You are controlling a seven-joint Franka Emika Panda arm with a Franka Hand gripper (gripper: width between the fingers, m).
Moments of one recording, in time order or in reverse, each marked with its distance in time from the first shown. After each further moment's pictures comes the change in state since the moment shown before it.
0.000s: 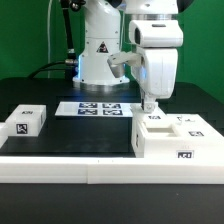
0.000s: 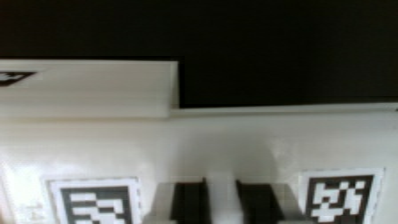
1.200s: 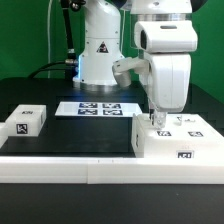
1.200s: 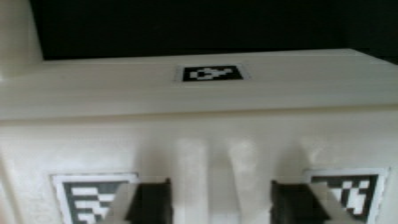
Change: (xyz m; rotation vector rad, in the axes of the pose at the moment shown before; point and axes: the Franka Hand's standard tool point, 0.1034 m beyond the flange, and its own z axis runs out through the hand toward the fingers) arm -0.002 0.054 0.001 0.003 0.007 0.047
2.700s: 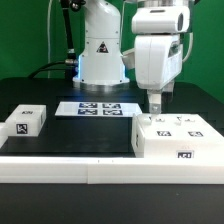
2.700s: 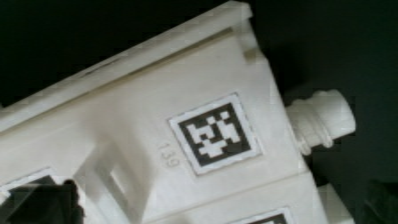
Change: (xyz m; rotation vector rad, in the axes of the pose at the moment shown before) arm 0.016 -0.034 -0.017 -0.052 0.007 0.403
